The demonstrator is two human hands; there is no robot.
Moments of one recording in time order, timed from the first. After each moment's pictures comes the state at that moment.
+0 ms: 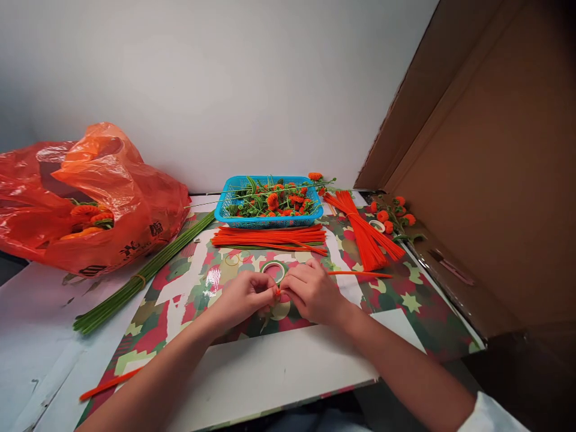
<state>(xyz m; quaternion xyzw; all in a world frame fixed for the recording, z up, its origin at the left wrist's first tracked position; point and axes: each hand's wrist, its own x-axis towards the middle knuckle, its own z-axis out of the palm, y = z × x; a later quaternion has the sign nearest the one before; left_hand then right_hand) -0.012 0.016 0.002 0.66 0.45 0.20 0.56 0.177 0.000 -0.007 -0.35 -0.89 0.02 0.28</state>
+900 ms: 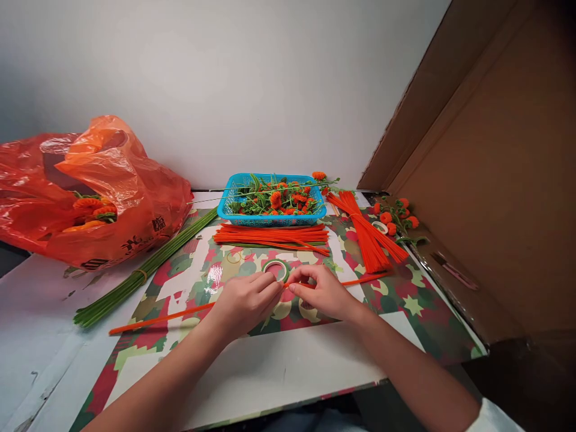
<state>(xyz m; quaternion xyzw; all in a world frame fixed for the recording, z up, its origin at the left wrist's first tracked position) -0.013 0.008 -0.004 0.91 0.27 0.27 -0.13 0.181 -0.001 0.007 -0.51 -0.64 0.50 0.29</state>
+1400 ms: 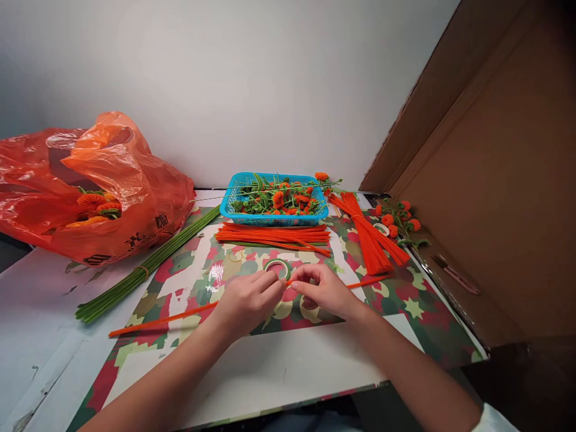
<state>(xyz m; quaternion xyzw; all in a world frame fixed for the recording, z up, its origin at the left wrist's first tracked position) -0.011 0.007 -0.008 0.90 0.29 0.29 -0.14 0.180 0.001 0.010 -0.52 -0.57 0.57 0.28</state>
